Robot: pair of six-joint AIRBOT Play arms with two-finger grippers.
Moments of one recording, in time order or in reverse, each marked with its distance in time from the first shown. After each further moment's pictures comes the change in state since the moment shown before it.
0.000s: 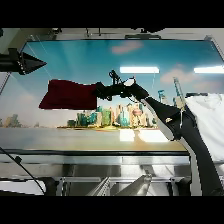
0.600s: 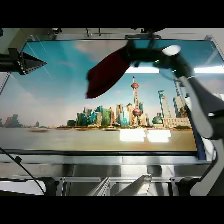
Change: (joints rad) left arm 0.000 0.000 0.000 0.000 0.000 0.006; right arm -0.326 0.344 0.010 -0.057 0.045 0.078
